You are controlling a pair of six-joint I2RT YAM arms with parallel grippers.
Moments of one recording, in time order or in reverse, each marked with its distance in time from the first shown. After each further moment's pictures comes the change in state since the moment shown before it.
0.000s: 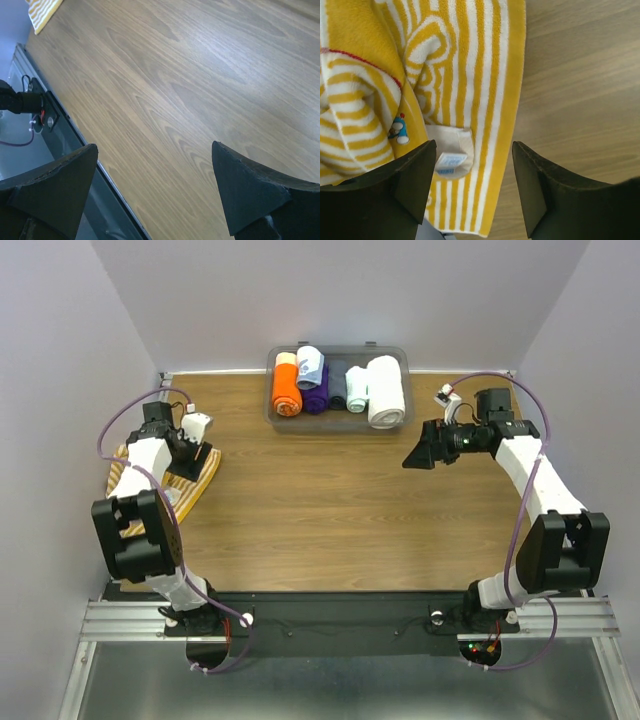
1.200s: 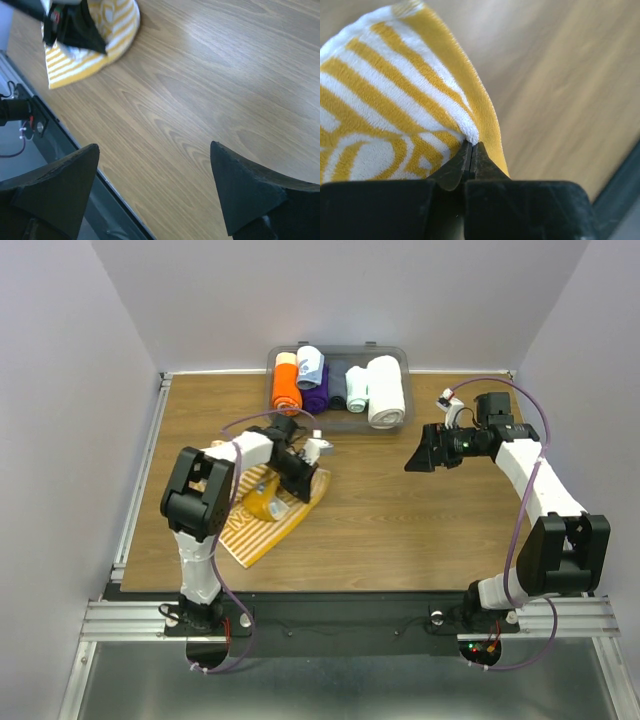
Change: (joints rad) left arm -0.599 0.389 0.118 0.019 0.465 -0.192; right arm 0.000 -0.021 -0.039 -0.002 0.076 0.033
